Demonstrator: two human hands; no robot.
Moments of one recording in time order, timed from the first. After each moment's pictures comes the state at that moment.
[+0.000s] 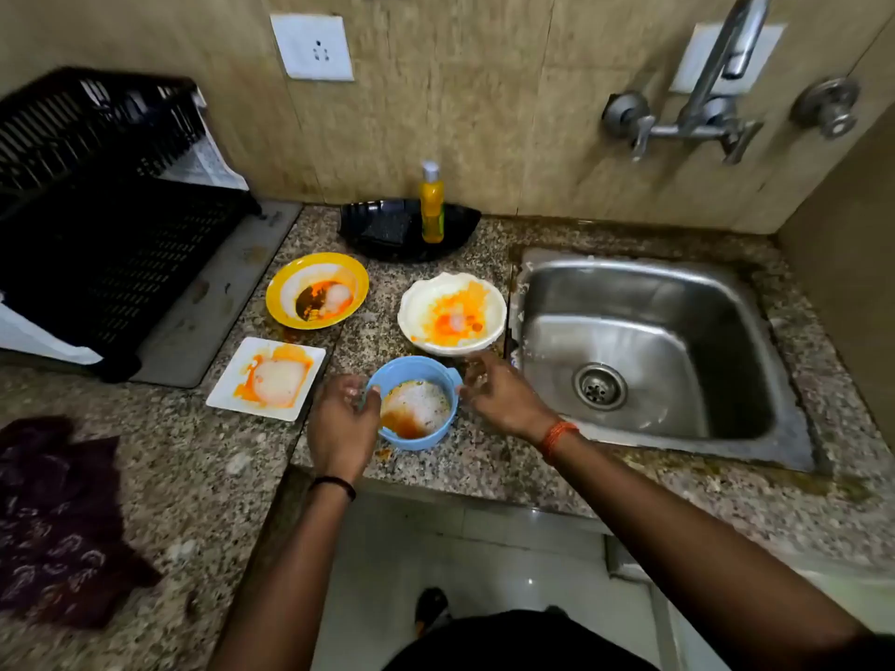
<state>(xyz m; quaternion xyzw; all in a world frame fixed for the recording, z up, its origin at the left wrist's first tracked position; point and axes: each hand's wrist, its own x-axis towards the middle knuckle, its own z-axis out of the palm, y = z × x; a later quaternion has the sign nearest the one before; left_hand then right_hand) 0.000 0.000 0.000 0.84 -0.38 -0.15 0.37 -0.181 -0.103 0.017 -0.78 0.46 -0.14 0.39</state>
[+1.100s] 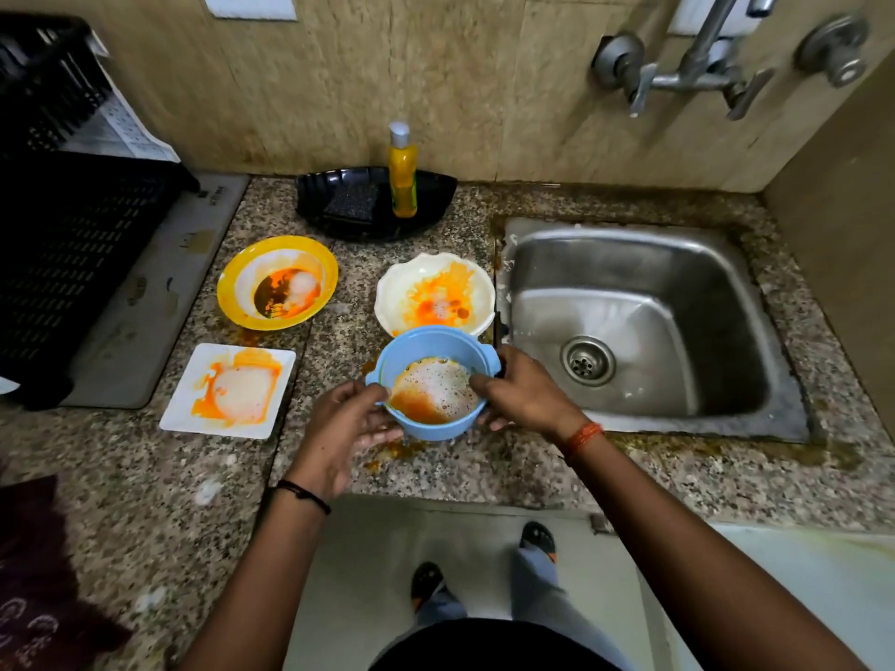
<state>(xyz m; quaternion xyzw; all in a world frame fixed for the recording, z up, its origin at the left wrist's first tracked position) 0.018 -0.031 0.003 0.63 -0.18 -0.57 0.49 -0.188 -0.117 0.018 -0.62 0.54 -0.15 0.54</state>
